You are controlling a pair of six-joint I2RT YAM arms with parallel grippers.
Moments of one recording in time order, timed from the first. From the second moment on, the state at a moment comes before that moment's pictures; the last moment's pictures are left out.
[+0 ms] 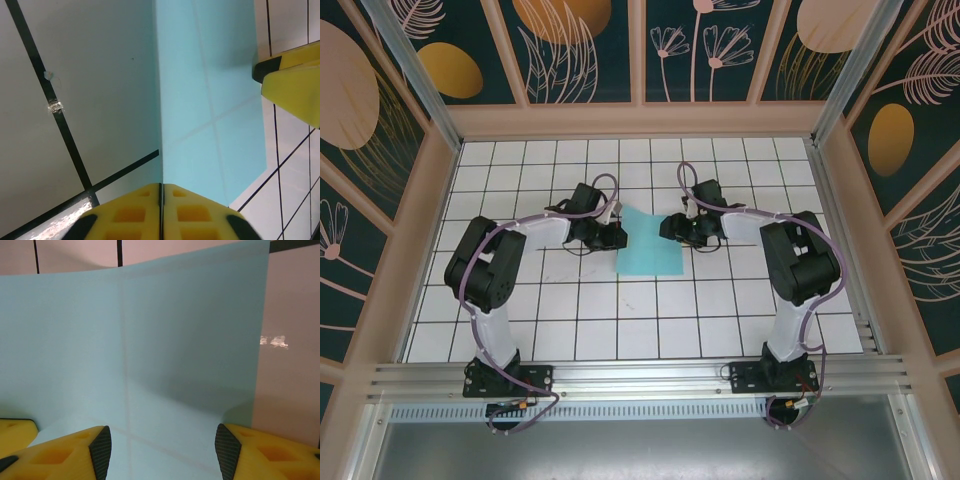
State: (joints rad) left arm -0.46 1.89 1.10 -0.25 0.54 -0.45; right arm 0.41 1.87 1.06 -0.22 -0.44 0.55
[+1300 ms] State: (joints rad) left arm -0.54 1.94 1.14 -0.02 0.76 -0.62; right arm 0.31 1.82 0.99 -0.12 -0.58 0.61
